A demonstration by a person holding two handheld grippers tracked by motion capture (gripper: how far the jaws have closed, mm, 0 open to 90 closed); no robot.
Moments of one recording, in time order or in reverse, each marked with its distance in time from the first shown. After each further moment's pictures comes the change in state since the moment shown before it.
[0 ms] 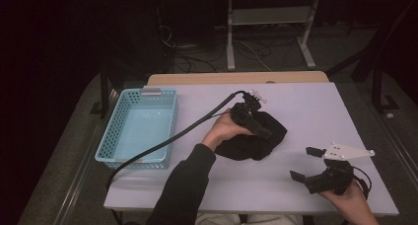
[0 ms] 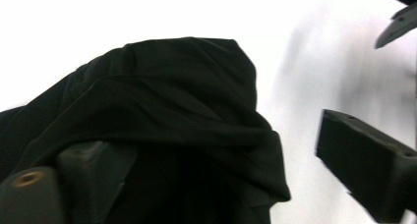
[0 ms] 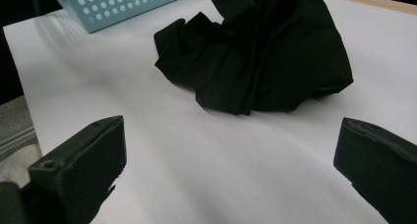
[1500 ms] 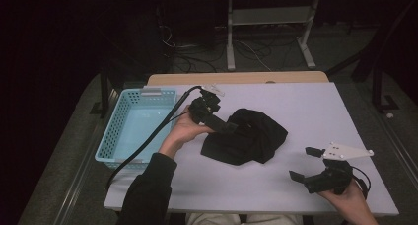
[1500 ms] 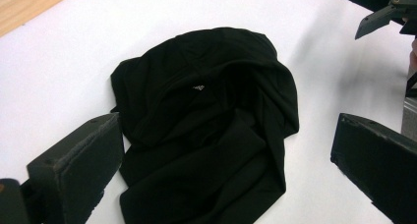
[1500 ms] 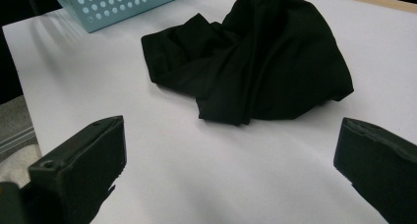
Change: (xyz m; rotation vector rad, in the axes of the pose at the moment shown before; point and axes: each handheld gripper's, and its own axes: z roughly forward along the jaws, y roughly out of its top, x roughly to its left) left arm 0.003 -0.060 -0.106 -0.137 0.139 -0.056; right arm 0.001 0.001 0.001 0.003 -0.001 0.000
